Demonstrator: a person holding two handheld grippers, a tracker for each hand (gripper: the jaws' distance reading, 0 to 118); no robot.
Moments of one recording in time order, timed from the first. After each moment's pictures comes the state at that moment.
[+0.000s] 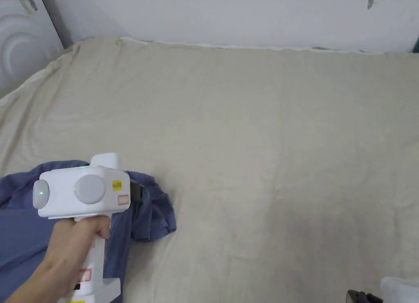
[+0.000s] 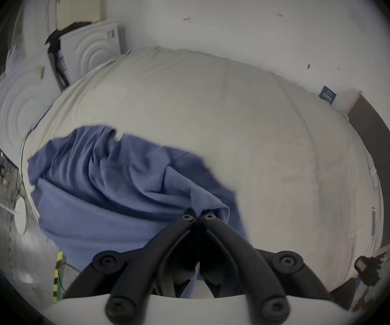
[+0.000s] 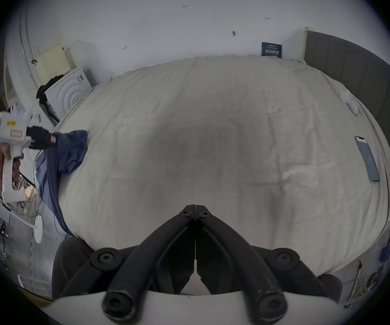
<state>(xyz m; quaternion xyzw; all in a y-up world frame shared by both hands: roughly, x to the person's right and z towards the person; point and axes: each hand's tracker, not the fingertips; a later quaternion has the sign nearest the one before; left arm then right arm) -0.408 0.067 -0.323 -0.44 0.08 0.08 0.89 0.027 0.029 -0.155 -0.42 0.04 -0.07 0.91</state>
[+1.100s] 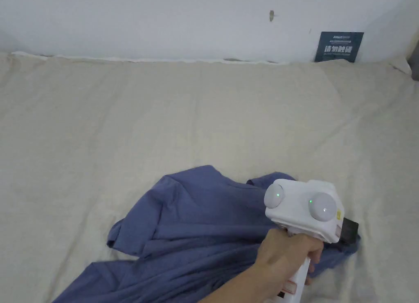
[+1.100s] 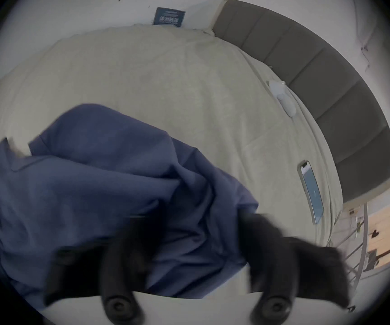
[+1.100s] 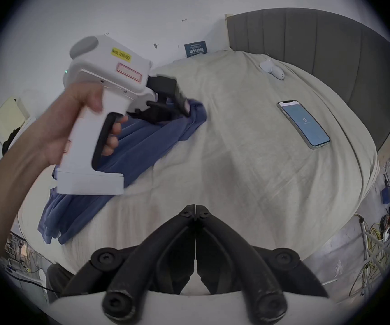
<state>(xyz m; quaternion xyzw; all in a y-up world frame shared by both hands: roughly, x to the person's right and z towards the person) 0.109 -0.006 -0.428 -0.51 -0.32 0.00 0.80 0.161 0.020 -0.127 -0.40 -0.12 -0.16 0.89</state>
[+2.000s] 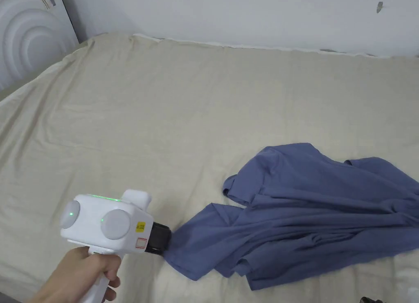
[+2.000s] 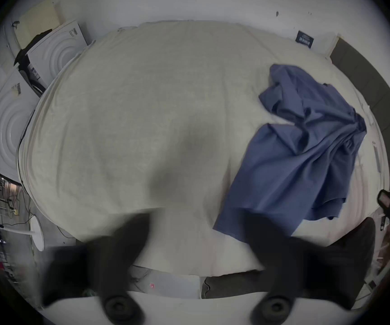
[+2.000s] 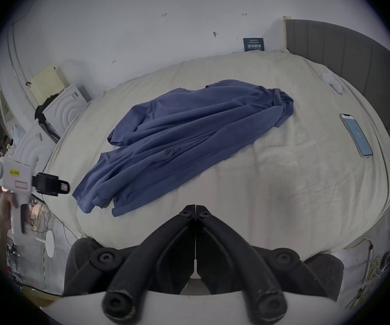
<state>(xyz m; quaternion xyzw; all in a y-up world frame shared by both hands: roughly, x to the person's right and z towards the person) -0.371 0.018 -0.243 -0.56 0.01 0.00 0.83 0.049 0.041 -0.122 -0.42 0.02 -0.12 0.90</state>
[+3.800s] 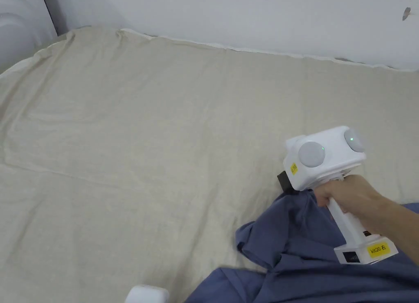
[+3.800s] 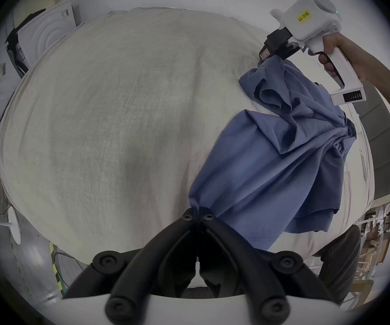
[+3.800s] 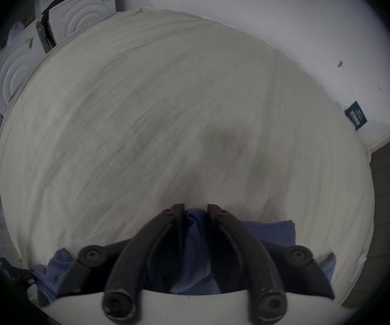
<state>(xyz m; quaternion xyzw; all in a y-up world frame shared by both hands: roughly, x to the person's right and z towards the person) -0.353 -0.009 -0.248 -0.56 -0.04 0.08 0.82 -0.110 0.003 -0.559 -0.52 0.15 0.16 0.82</state>
